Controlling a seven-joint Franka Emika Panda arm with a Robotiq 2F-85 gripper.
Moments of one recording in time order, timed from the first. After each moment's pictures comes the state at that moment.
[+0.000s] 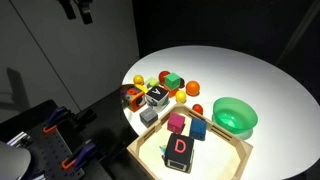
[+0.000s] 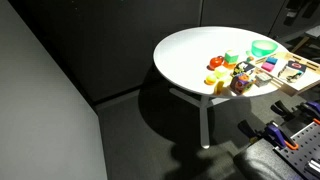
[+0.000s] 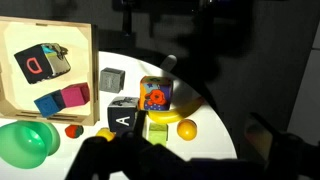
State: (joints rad) arm 0.00 -0.62 0.01 -2.55 -0.01 1.91 -0.01
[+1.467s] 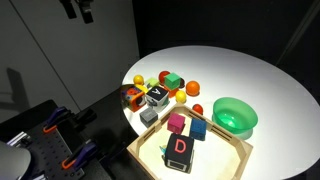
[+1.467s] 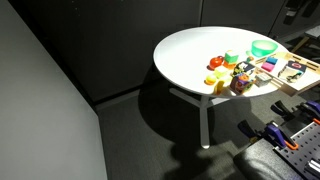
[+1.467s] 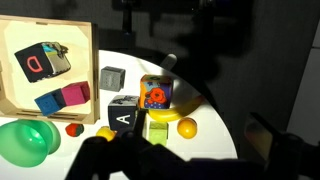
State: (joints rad) arm 0.00 -0.62 0.00 -2.54 -0.01 1.91 -0.01
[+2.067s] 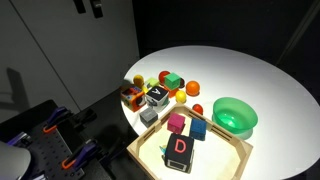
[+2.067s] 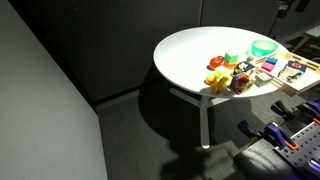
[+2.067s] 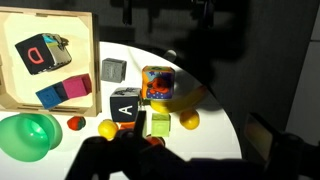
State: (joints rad) arm 0.00 -0.52 -0.02 -2.45 -0.01 1.91 -0.01
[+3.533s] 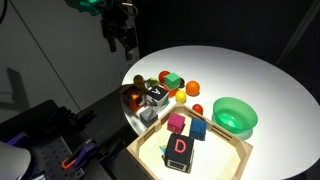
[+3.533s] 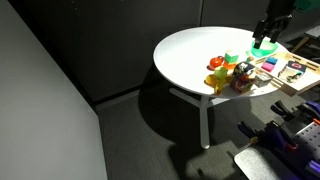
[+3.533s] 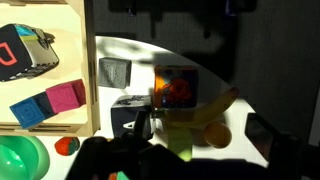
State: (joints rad) arm -0.03 -0.18 -0.06 -2.47 -0.01 2.20 -0.05
